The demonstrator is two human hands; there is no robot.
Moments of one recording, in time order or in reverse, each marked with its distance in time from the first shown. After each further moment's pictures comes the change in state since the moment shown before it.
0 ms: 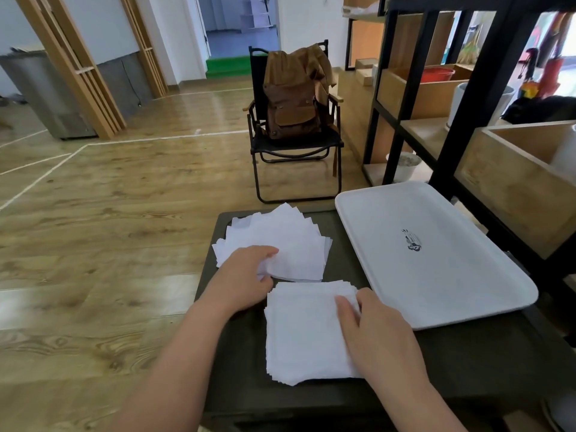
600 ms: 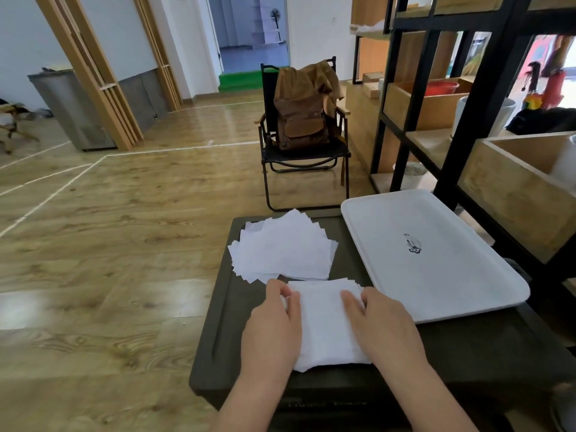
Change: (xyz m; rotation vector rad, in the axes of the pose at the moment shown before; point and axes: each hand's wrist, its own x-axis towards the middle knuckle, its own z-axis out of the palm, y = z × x) left_hand -0.099 0.084 0.022 -0.172 0.270 -0.317; right_hand 0.002 0.005 -0.003 0.069 0.015 0.010
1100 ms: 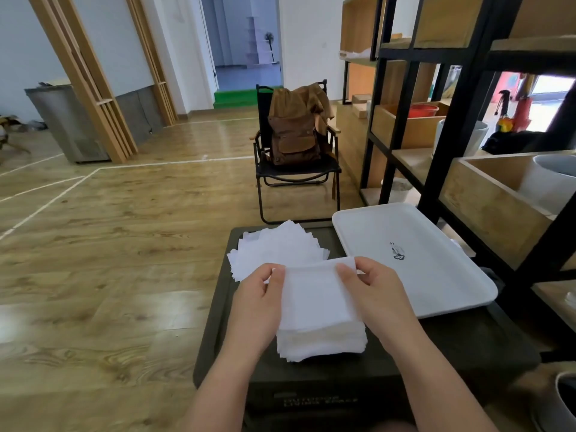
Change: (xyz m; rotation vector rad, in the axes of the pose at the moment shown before) left_hand 0.004 0.021 -0.047 -0.541 -0.071 0.027; right_hand -0.007 -0.034 -0.049 0.666 -0.059 -0.096
